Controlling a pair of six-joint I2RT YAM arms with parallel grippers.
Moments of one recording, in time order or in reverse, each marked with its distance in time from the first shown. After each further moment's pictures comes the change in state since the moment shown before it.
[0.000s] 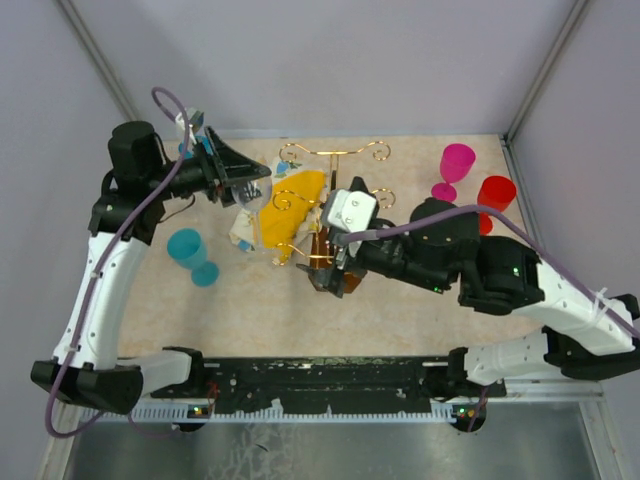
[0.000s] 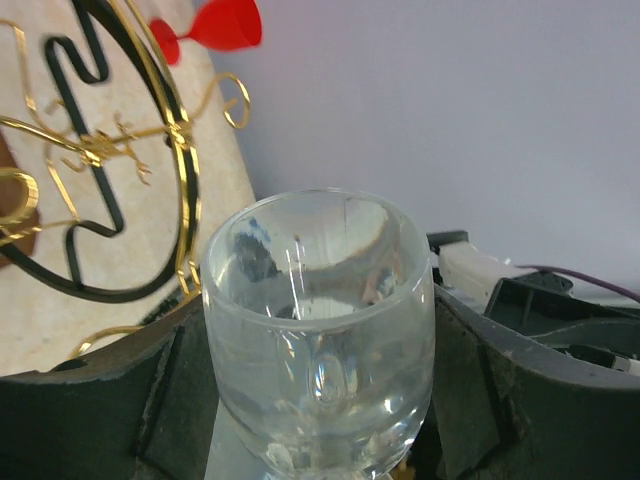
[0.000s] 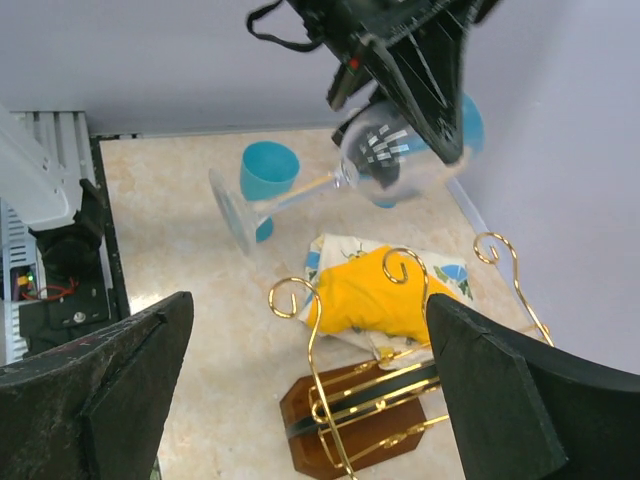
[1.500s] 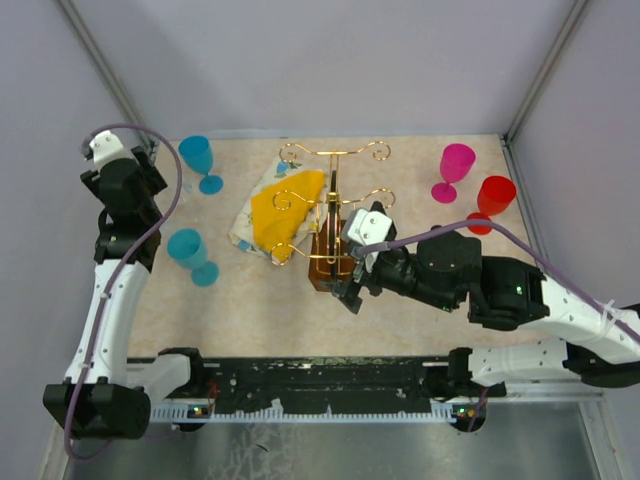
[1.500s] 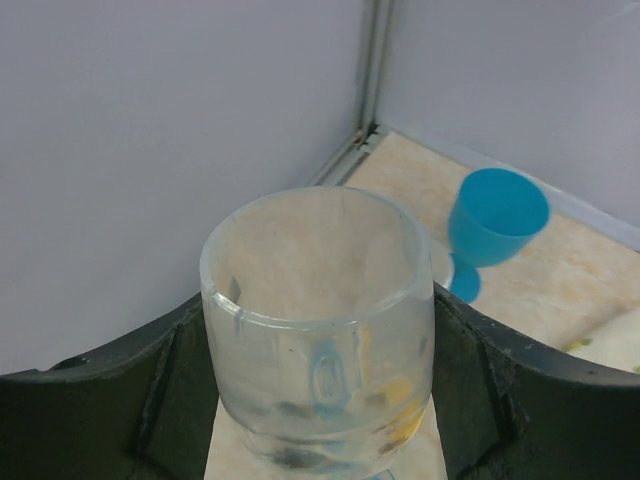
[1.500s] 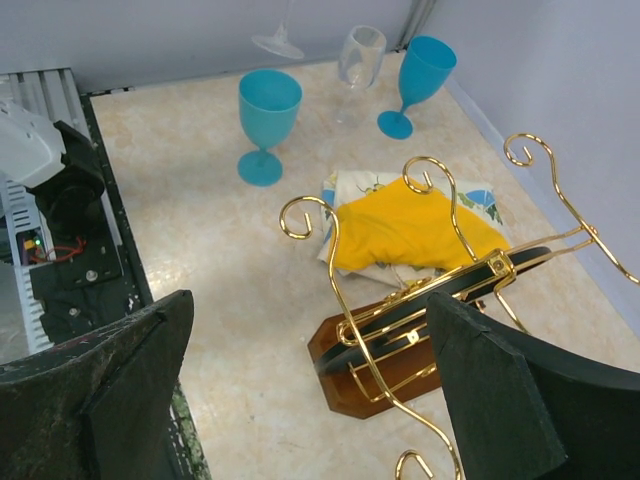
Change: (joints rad) left arm 0.192 -0.151 -0.318 0.256 -1.486 0.870; right arm 0.001 -0.191 -0.287 0.036 0.083 0.124
